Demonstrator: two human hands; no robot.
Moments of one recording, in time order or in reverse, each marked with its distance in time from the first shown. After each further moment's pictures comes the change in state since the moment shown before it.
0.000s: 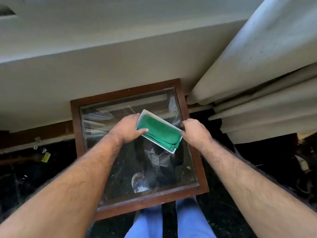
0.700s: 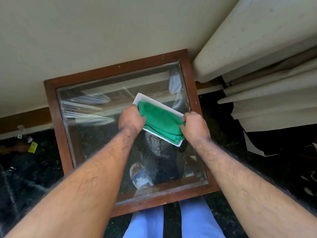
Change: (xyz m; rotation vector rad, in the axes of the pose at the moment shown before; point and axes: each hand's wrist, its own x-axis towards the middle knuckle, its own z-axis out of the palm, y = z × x) left_hand 0.085 -0.018 0.103 -0.160 0.185 -0.448; right_hand 0.063 0.014 0.120 0.178 0.161 0.187
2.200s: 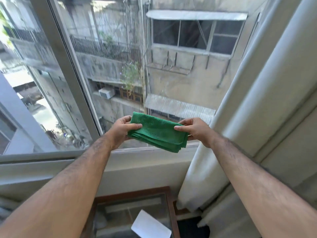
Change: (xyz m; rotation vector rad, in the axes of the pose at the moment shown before) left_hand -0.298 0.163 -0.542 -1.148 -0.120 0.658; right_hand -0.193 -0.148 -0.619 0.810 -0.035 -0.524
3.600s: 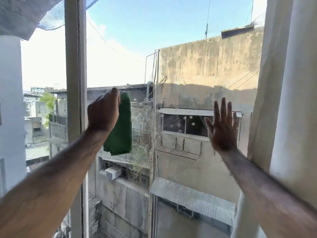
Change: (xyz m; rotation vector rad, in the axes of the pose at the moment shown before) left_hand 0.024 0.404 -0.003 1.375 1.334 1.271; right_hand 0.101 -0.303 -0.174 -0.888 1.179 -0.959
